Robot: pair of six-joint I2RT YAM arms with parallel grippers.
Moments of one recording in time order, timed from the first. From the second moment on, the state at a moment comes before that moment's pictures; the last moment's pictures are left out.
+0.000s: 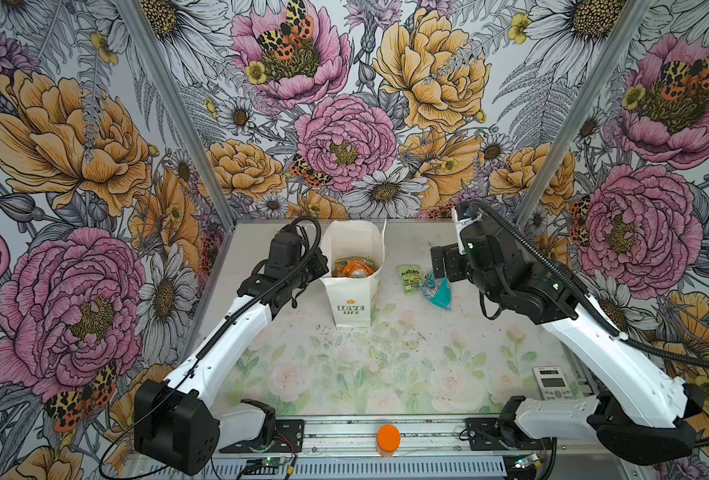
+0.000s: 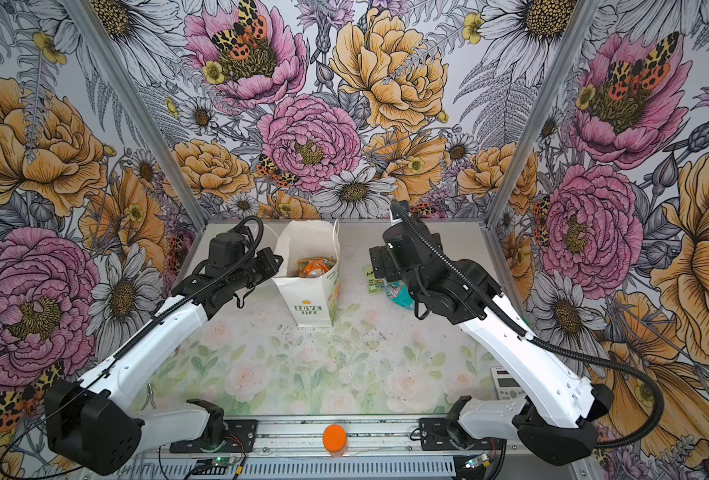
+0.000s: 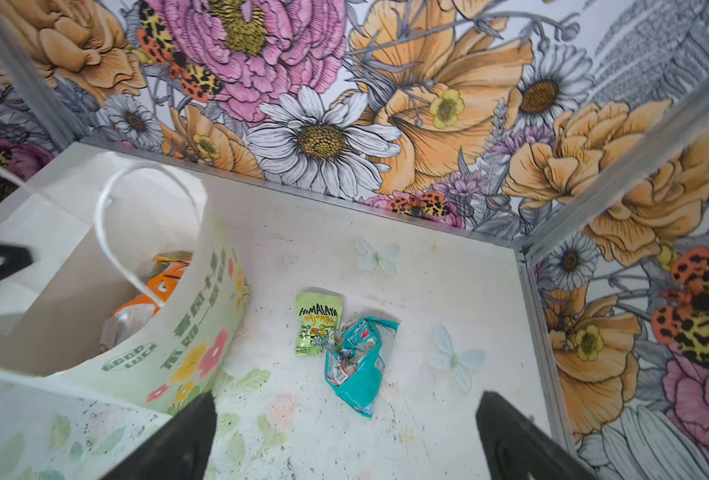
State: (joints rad) left arm -0.34 1.25 1.08 -0.38 0.11 -0.74; right arm 0.72 1.25 1.64 -1.03 0.56 0.24
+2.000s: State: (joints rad) left arm -0.34 1.25 1.08 -0.38 0.11 -0.74; right arm 0.20 1.91 1.37 -0.71 -0.14 0.47
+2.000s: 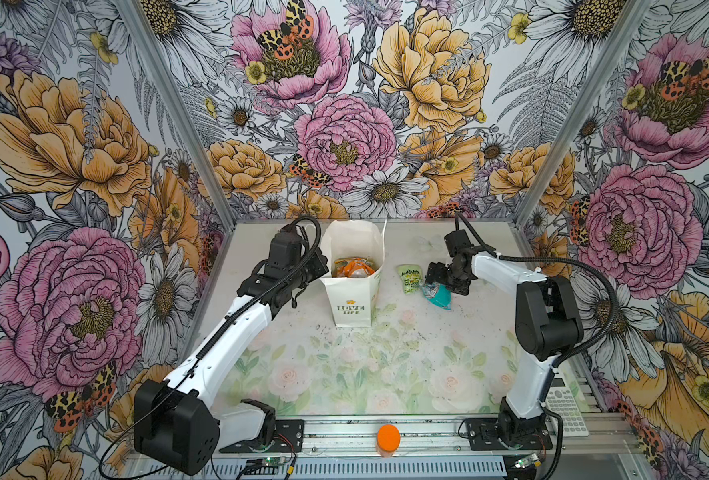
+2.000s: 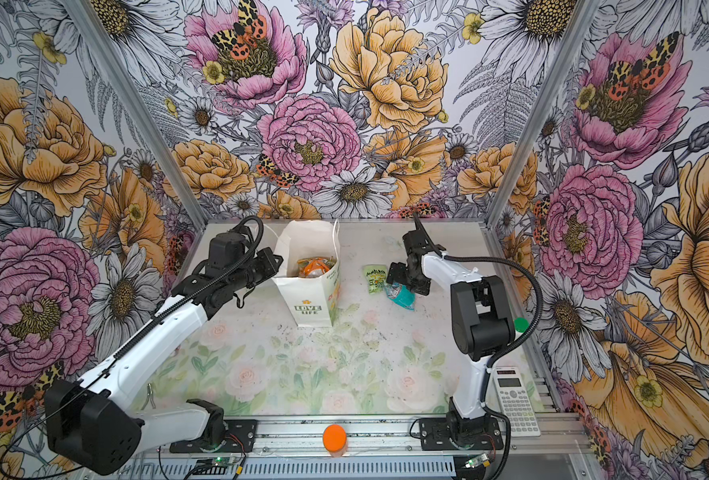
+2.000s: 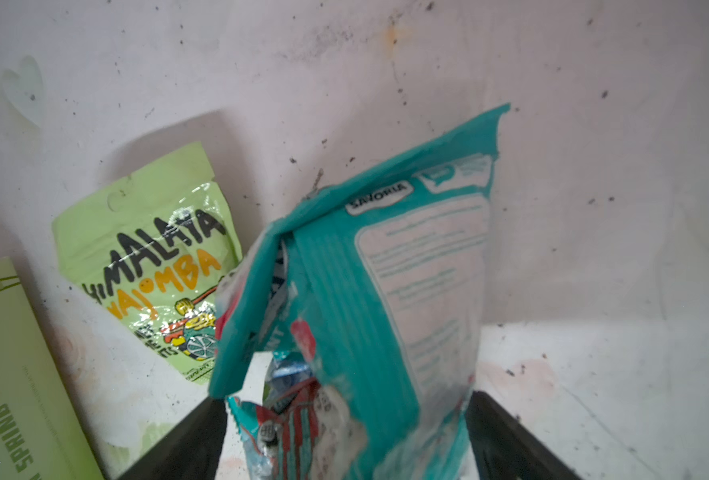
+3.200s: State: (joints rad) left arm -0.34 1.25 1.08 -0.38 0.11 -0.74; right arm 0.20 1.94 1.36 -0.67 -0.16 0.45
